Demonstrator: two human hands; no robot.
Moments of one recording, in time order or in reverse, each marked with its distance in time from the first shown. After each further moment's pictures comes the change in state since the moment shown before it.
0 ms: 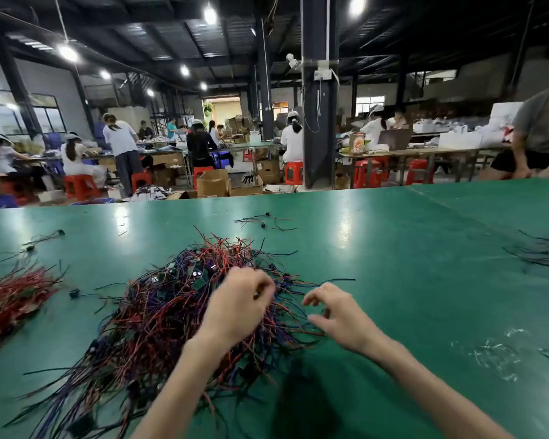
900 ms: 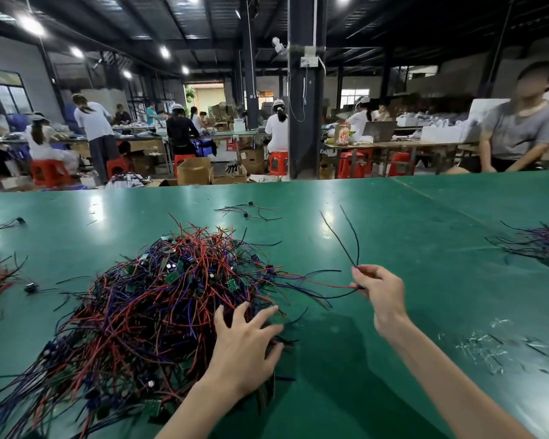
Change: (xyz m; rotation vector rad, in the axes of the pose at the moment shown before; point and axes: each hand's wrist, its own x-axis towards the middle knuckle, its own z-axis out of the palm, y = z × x) left_hand -0.042 -0.015 0.085 0.405 -0.405 0.054; right_hand 0.010 0.073 -0.021 0.780 0.704 0.598
